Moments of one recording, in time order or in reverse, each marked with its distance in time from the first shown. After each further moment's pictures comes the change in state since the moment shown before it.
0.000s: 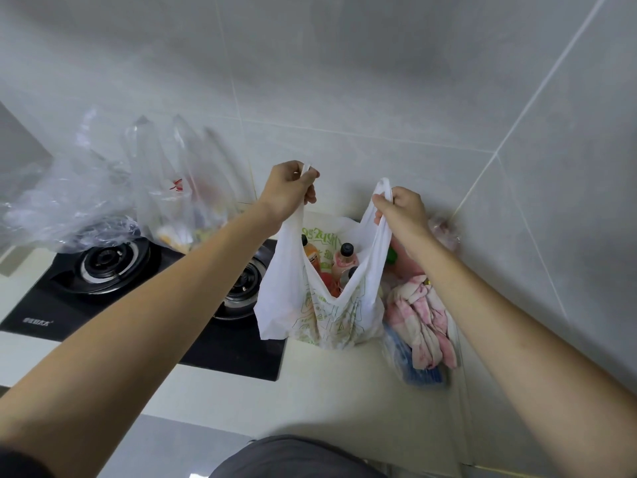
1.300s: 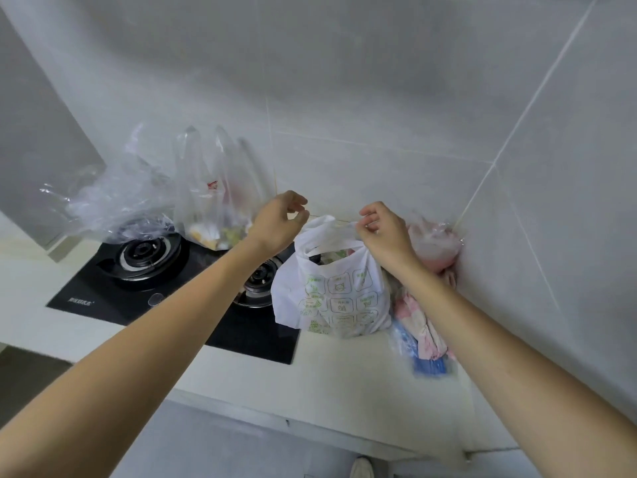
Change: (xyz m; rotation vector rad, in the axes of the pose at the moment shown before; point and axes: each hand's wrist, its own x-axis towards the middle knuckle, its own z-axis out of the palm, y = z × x) left_hand -0.102 -0.020 -0.049 0.503 0.038 0.146; right_hand -0.101 -0.015 0.022 -0.220 -0.106 -0.278
